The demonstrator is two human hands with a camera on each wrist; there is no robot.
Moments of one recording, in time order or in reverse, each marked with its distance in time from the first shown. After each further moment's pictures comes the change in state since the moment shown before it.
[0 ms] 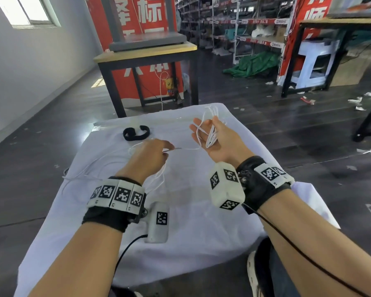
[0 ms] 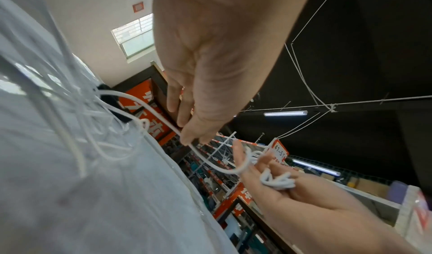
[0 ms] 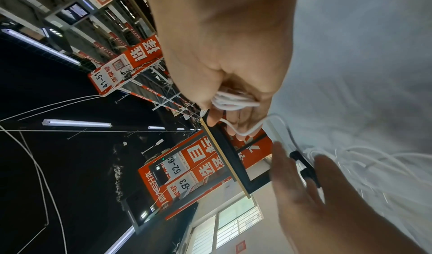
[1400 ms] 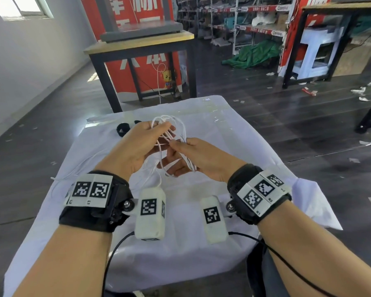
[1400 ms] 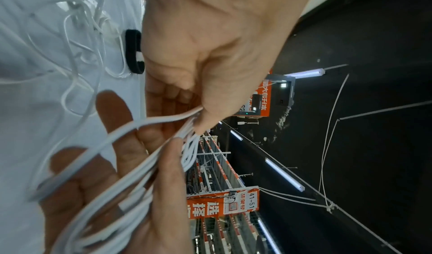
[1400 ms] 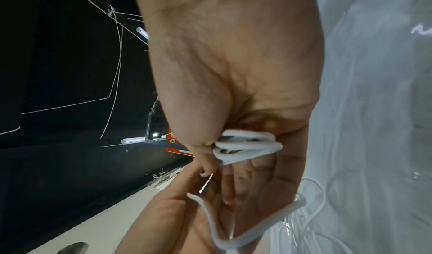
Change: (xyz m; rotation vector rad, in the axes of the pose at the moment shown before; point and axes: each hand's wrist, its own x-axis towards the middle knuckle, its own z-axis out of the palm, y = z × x) left_hand 0.003 0.027 -0.021 -1.073 0.008 -0.302; right_hand -0.024 0.023 0.000 -0.829 -0.447 0.137
